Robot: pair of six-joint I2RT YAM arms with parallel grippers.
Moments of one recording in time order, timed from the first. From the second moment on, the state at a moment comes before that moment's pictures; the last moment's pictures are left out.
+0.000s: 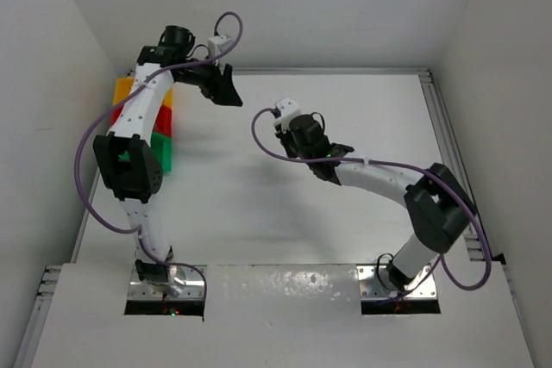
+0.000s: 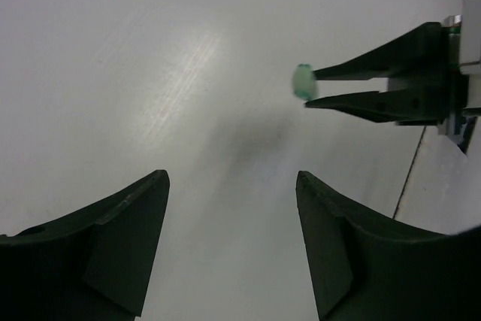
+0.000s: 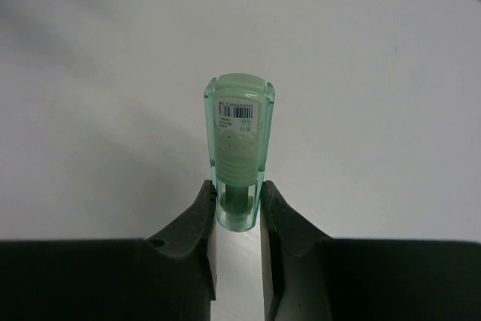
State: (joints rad) left arm -0.07 1.98 2.04 -1.04 0.91 0.43; right arm 0.72 1.61 0.96 0.12 0.26 -0.02
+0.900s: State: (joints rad) left arm -0.21 1.98 1.95 -1.06 0.83 0.34; right arm 0.79 1.77 1.16 0.26 0.15 -0.04
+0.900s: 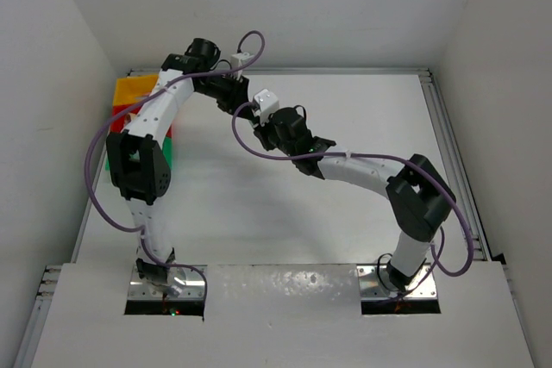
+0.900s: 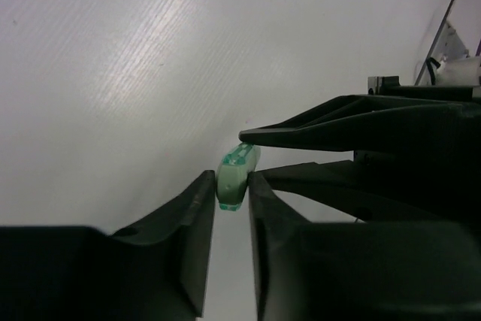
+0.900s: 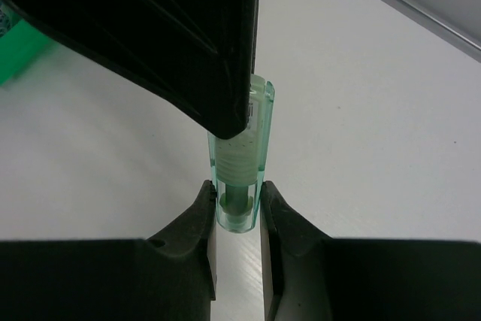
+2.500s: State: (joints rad) left arm 0.43 2.42 2.26 -0.47 0.54 -0.08; right arm 0.78 1.54 0.86 0.03 0.33 0.05
